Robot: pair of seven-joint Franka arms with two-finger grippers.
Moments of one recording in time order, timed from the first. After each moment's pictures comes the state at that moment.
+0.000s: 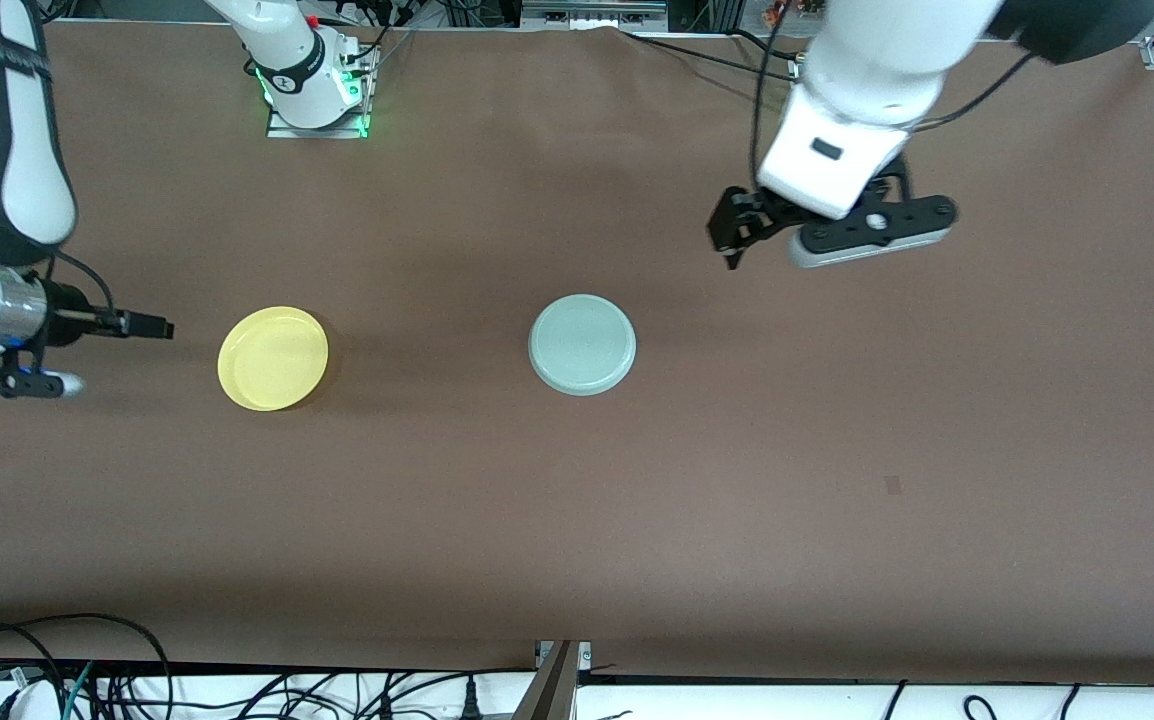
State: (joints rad) left arm -0.44 0.29 -0.03 -1.14 0.01 1.50 -0.69; right arm -0.05 0.34 -0.07 -1.70 0.07 1.80 -0.05
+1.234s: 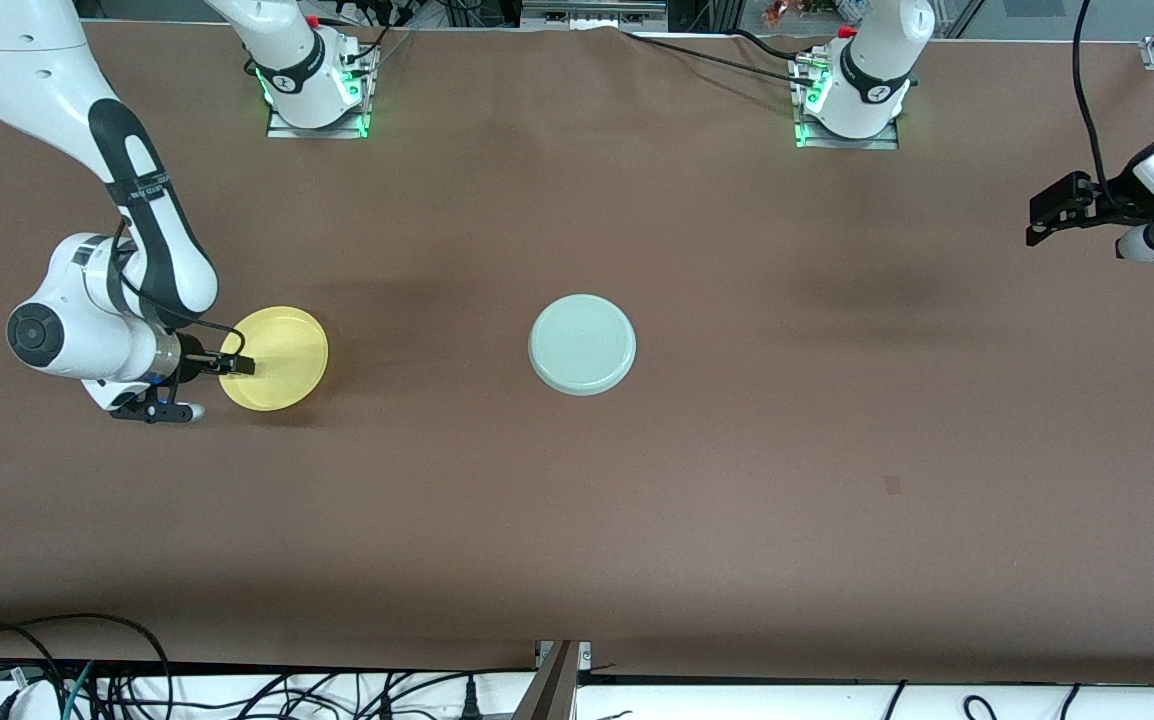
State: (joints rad) left arm 0.05 -0.04 -0.02 -1.70 0.02 1.59 0.16; right arm -0.05 0.53 -0.06 -1.95 0.08 2.27 -0.13
